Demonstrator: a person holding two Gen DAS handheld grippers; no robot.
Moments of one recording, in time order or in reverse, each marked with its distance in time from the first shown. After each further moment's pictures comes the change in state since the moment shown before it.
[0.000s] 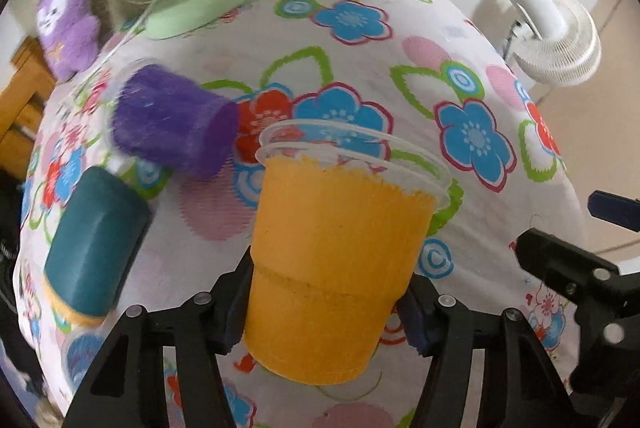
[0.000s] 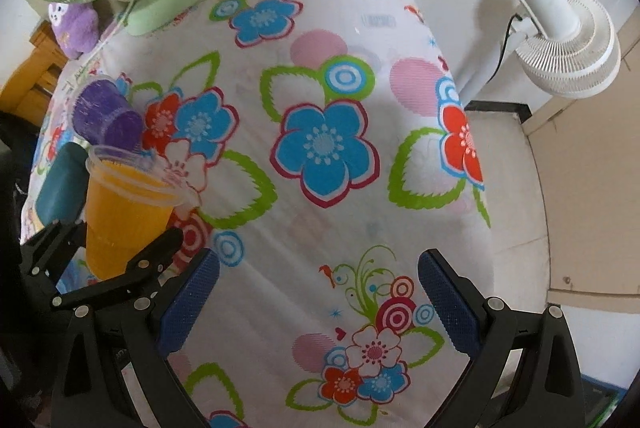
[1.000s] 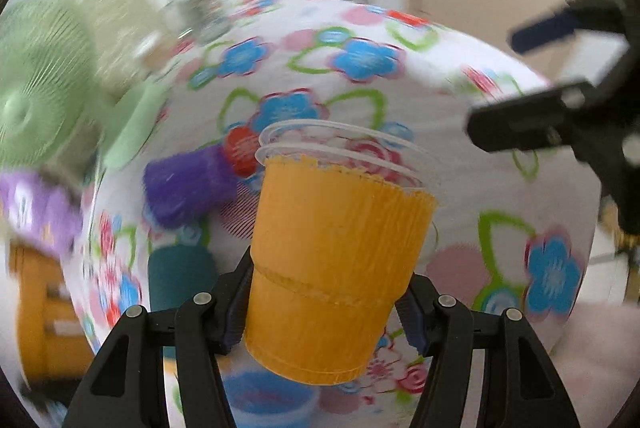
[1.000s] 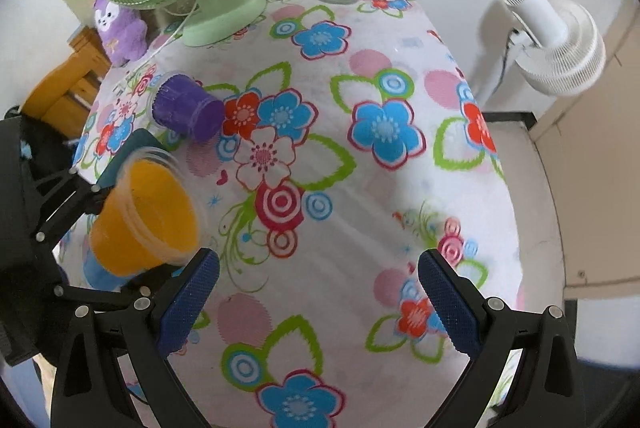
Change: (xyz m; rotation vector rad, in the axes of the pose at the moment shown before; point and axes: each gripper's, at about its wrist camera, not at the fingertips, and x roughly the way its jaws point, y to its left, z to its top) left arm -0.051 0.020 -0.056 0.824 -0.099 -0.058; right arm -0.054 0.057 -0.054 0.037 -0.094 0.042
